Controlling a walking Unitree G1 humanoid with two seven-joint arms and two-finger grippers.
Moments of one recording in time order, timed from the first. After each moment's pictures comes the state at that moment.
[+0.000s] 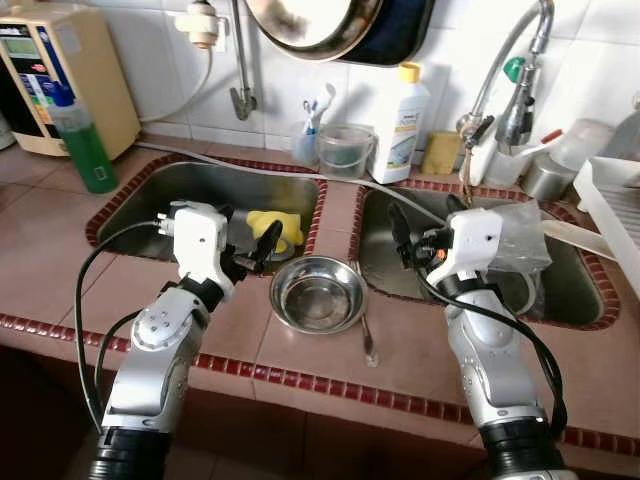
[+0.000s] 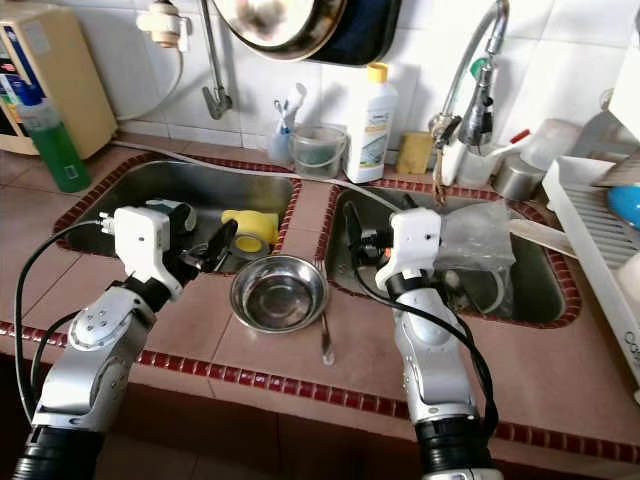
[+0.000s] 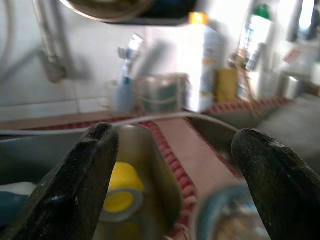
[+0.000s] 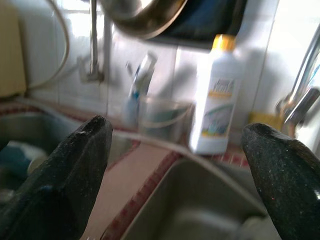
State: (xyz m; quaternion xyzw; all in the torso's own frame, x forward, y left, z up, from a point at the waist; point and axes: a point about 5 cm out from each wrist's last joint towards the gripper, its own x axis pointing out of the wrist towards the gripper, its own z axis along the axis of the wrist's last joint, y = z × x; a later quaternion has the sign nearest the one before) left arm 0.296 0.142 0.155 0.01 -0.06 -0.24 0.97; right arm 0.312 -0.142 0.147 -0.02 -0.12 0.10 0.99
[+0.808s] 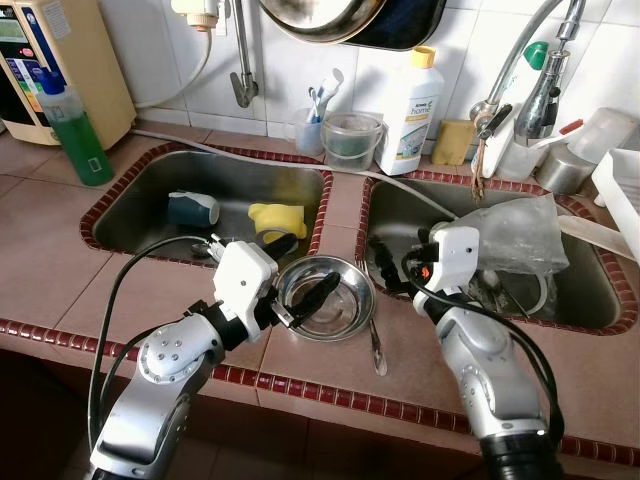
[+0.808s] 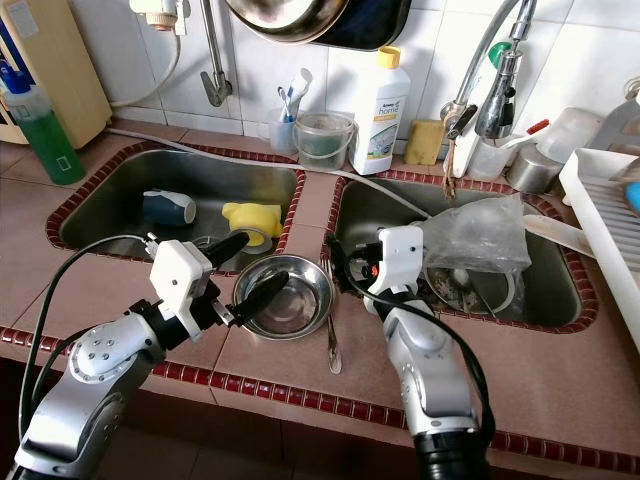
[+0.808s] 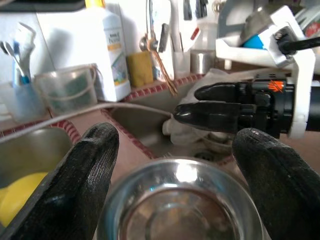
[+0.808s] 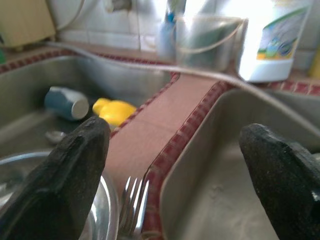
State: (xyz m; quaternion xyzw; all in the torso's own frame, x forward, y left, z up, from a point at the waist) left arm 0.256 0.111 0.158 0.06 -0.06 -0.39 0.92; right arm 0.312 -0.129 0.132 0.04 0.01 0.18 0.98
